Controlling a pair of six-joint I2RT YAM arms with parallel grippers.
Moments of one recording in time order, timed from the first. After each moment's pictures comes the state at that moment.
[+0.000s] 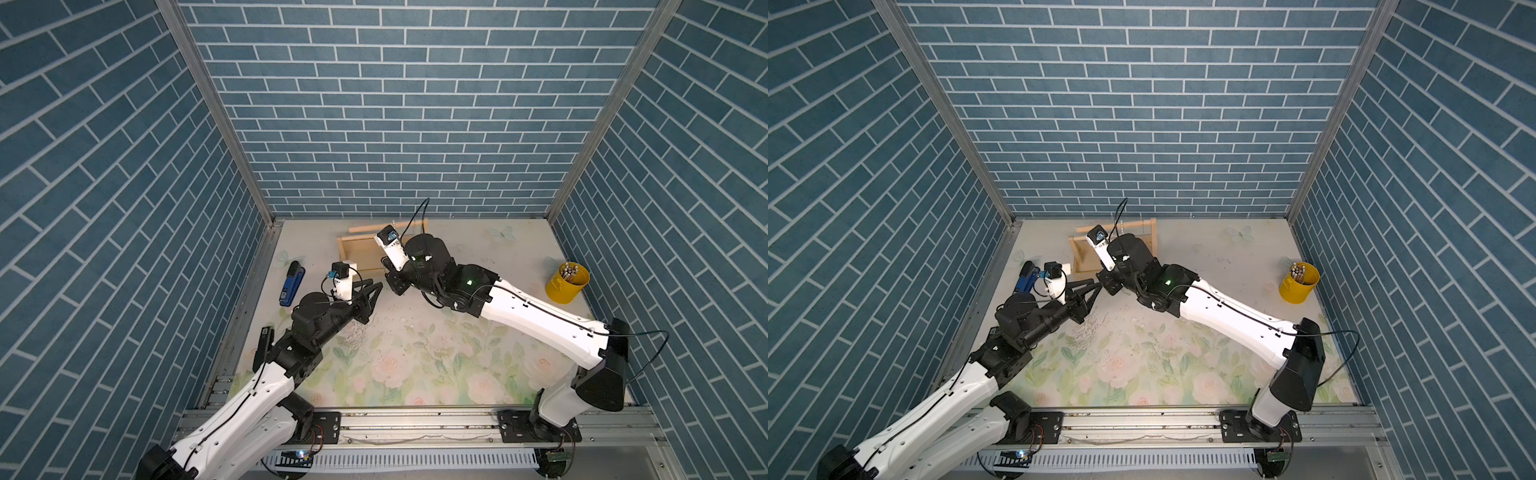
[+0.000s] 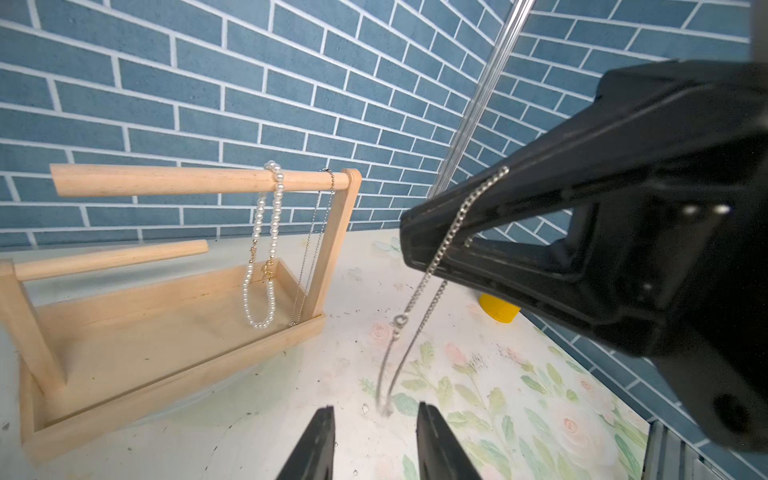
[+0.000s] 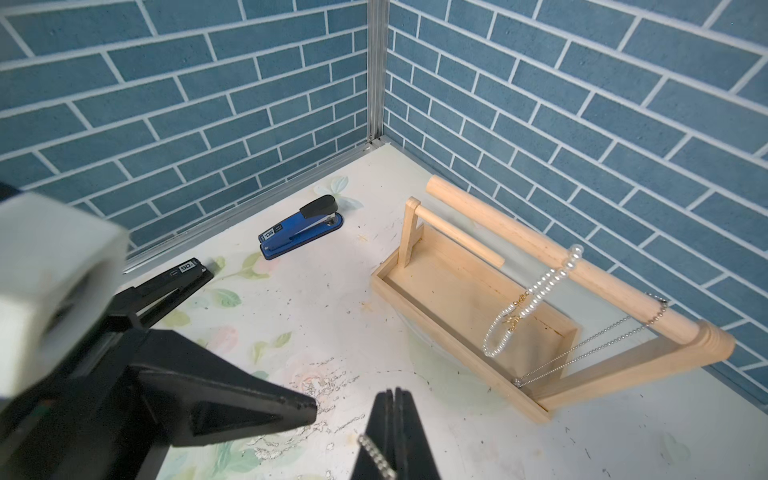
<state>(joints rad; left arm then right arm) -0.55 0.80 0.52 0.18 0.17 -0.34 1.07 1.60 1.58 -0.43 0.18 0.00</state>
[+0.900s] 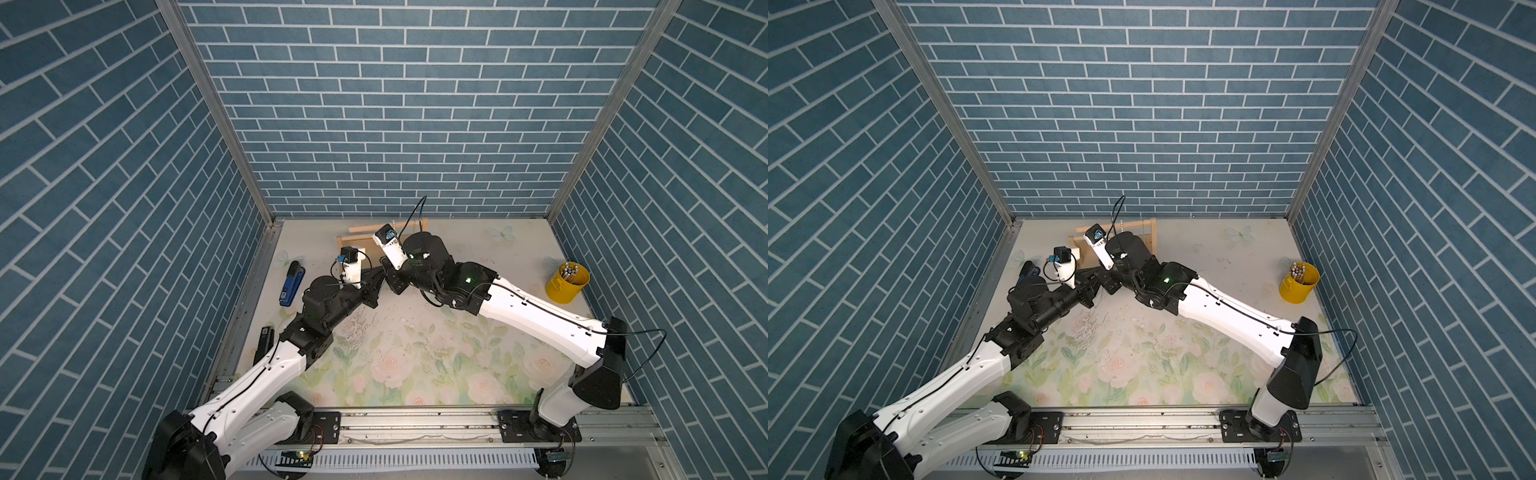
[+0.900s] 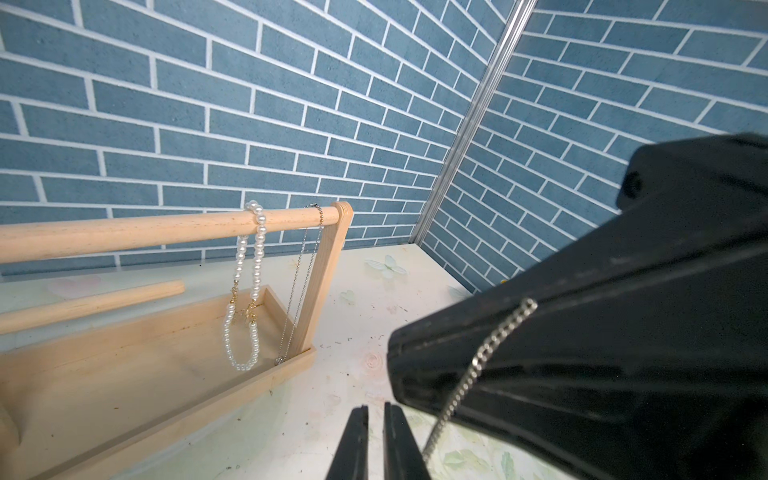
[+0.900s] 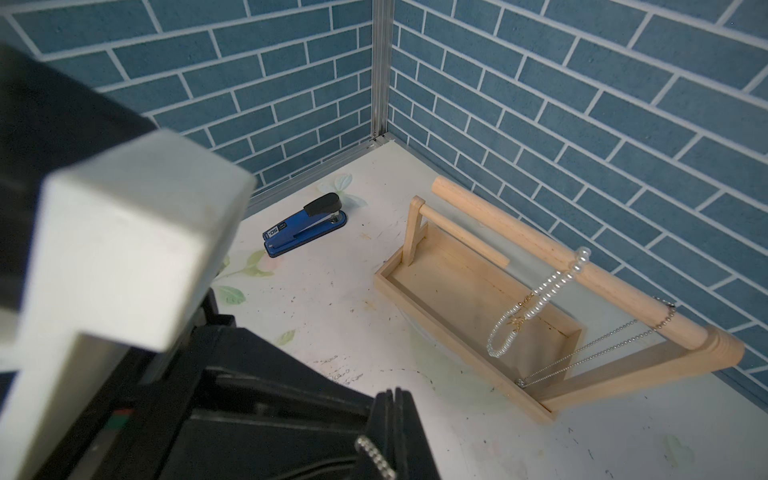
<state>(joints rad) -0.55 0.98 0.62 0.28 0.17 -0.35 1.07 1.62 1.61 -0.46 0.17 0.00</state>
